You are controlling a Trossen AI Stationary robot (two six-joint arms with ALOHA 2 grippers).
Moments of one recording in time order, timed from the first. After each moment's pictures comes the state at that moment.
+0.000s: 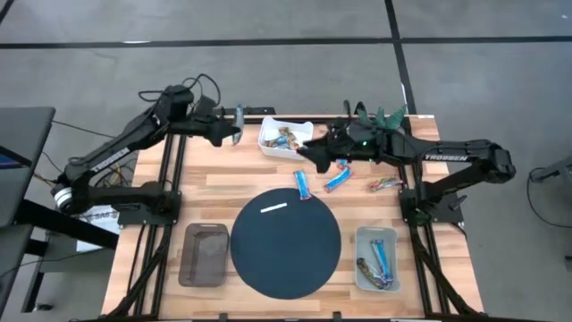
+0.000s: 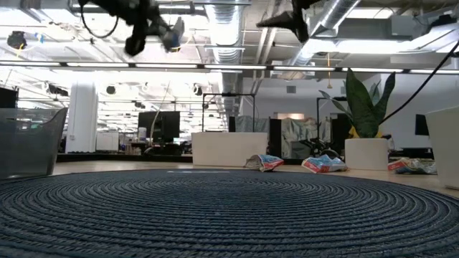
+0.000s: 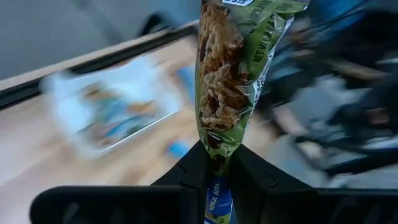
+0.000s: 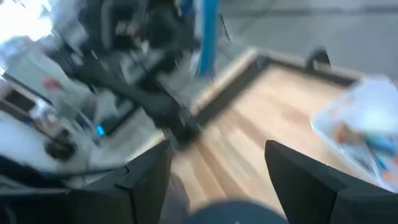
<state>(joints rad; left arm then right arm) 0.70 1.02 1.04 -0.47 0.46 -0.50 -0.14 1.28 1.11 -0.12 0.05 0.63</state>
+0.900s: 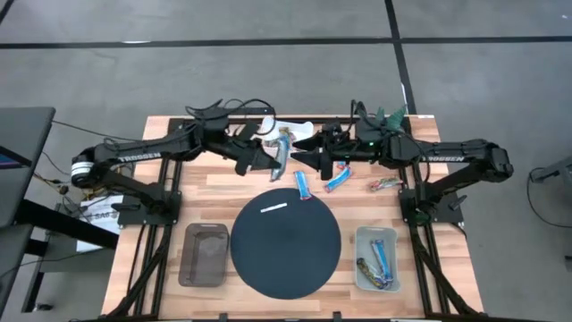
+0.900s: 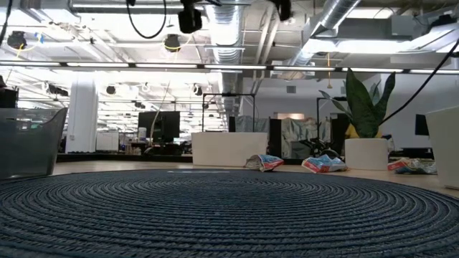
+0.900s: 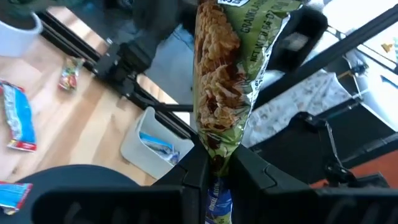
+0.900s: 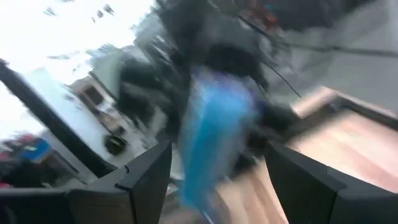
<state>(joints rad) 0.28 1.28 1.09 0.05 0.58 -0.79 -0.11 1.31 1.11 0.16 -0.09 0.51</state>
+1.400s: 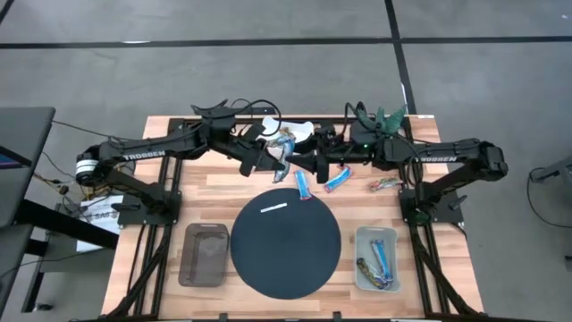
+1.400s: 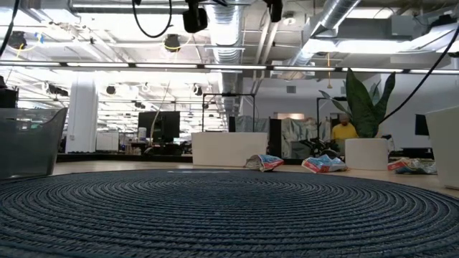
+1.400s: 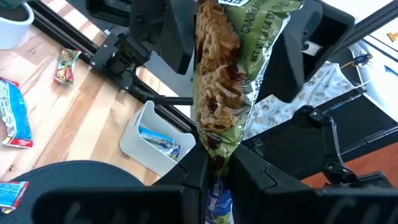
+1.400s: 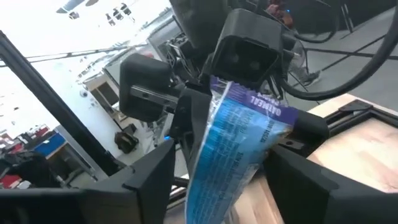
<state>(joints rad) 0.27 1.33 1.15 0.01 0.60 -0.76 -0.10 1.36 1.11 0.25 -0.14 0.50</state>
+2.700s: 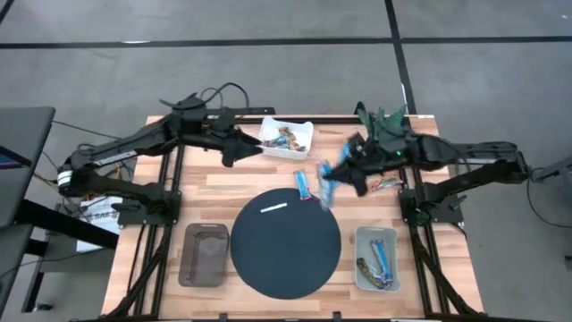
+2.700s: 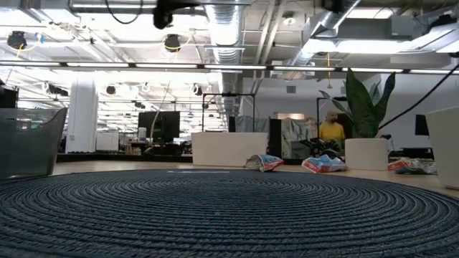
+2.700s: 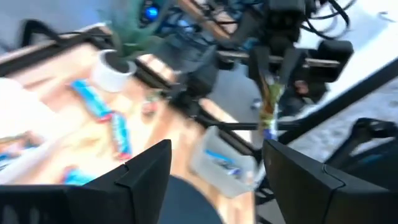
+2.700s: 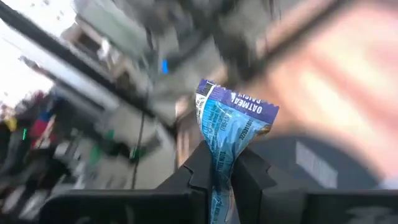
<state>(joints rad) 0.35 1.12 1.15 -0.29 0.37 -0.58 0.00 1.07 1.11 -0.35 -0.16 0.66</state>
